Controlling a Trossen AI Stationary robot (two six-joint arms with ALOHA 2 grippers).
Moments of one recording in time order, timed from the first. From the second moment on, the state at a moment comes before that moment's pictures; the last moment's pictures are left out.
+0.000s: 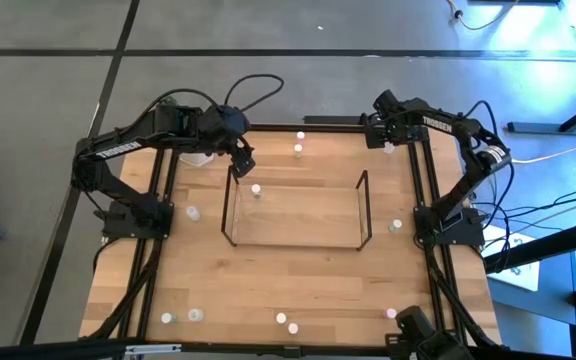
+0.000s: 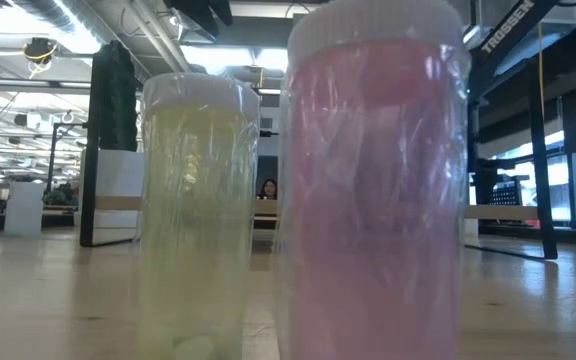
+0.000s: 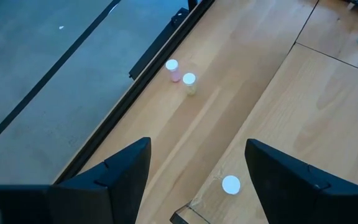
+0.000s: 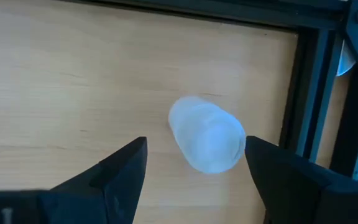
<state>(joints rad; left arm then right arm) 0.20 1.43 1.74 -1.22 -0.38 -0.29 -1.04 1.66 1.06 -0.83 0.19 0.41</state>
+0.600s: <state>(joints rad) 0.20 1.43 1.74 -1.22 -0.38 -0.29 -1.04 1.66 1.06 -0.82 0.19 0.39</state>
